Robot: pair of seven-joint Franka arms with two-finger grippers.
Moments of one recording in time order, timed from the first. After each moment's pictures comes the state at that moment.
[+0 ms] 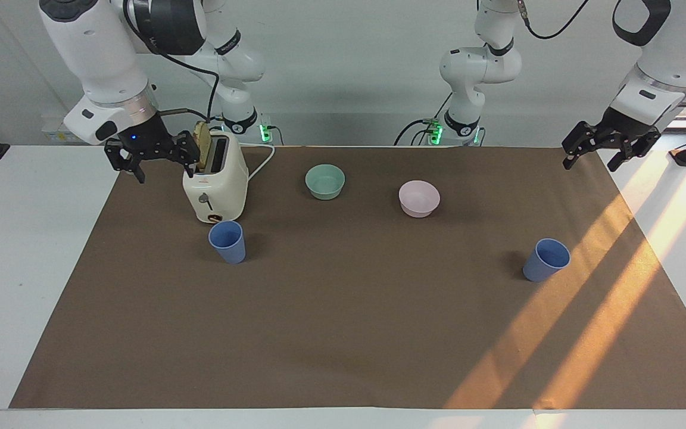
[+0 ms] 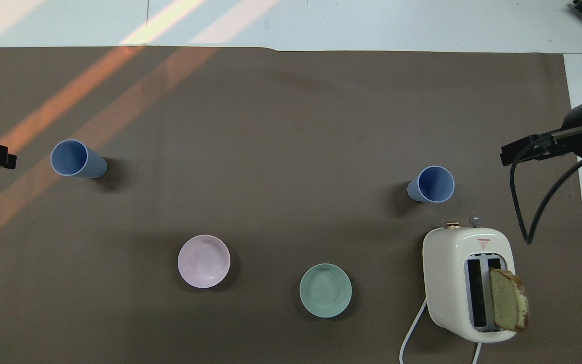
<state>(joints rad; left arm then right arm) -0.05 0.00 0.08 -1.58 -0.04 1.65 0.13 -0.18 0.09 0.22 -1.50 -0.05 1.57 -0.11</state>
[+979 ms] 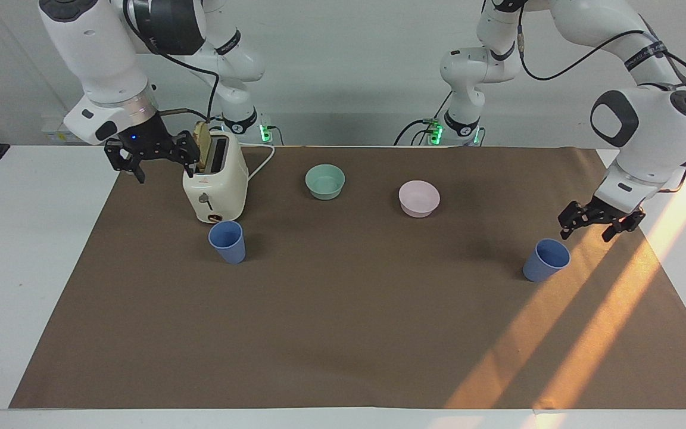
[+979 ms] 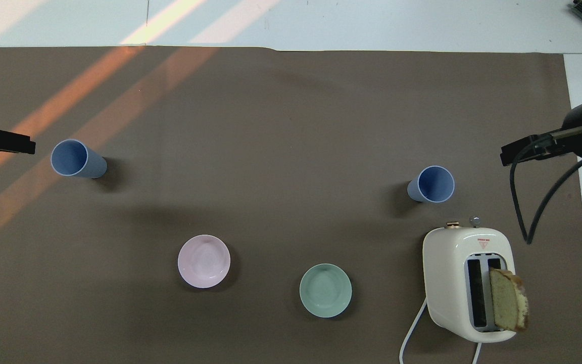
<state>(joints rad) 0.02 0.20 0.09 -1.80 -0.06 2.11 0.27 -0.18 0.09 0.22 -1.50 -0.05 1.57 -0.11</state>
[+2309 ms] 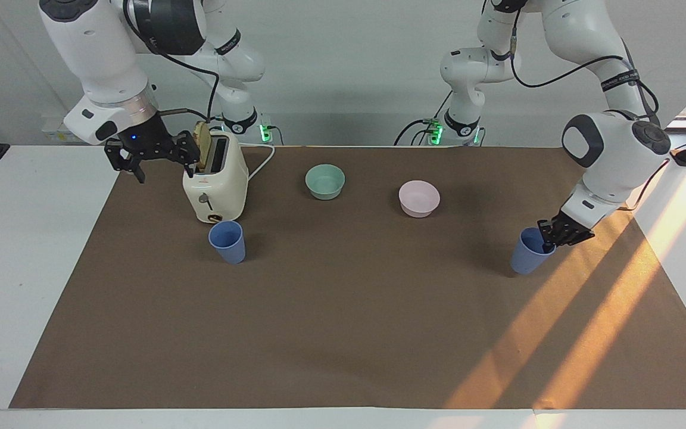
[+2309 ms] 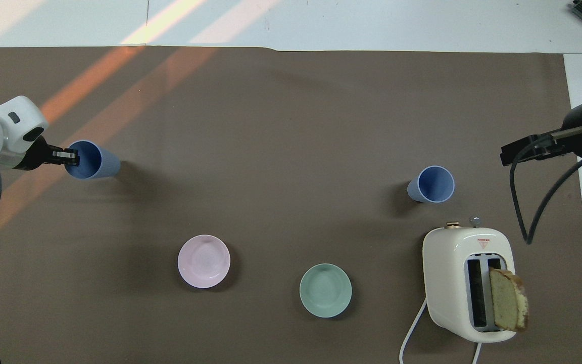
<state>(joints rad) 0.03 0.16 -0.04 -1.92 -0.12 2.16 0.20 -0.18 0.09 0.22 -1.50 -0.05 1.57 -0.11</state>
